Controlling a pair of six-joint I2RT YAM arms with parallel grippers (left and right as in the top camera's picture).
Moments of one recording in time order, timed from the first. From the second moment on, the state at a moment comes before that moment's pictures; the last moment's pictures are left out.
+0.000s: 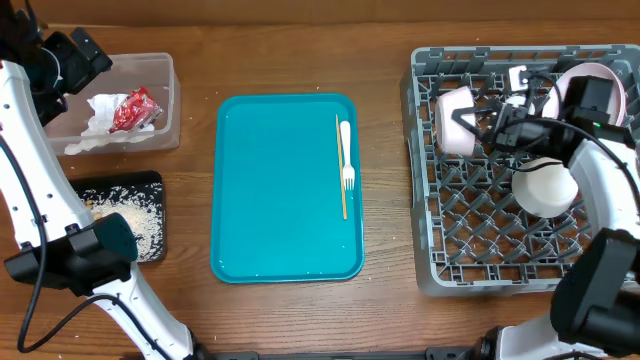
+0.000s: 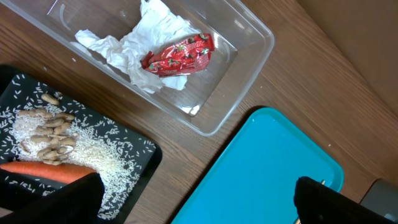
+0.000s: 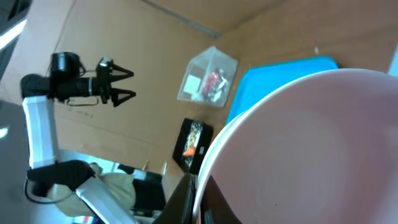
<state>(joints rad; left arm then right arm) 0.37 2.13 2.64 -1.67 0.14 -0.39 -0.28 1.73 1.25 -0.64 -1.39 0.00</state>
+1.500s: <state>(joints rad) 0.37 2.13 2.64 -1.67 0.14 -0.39 -0.33 1.67 1.48 -1.02 -0.35 0.52</state>
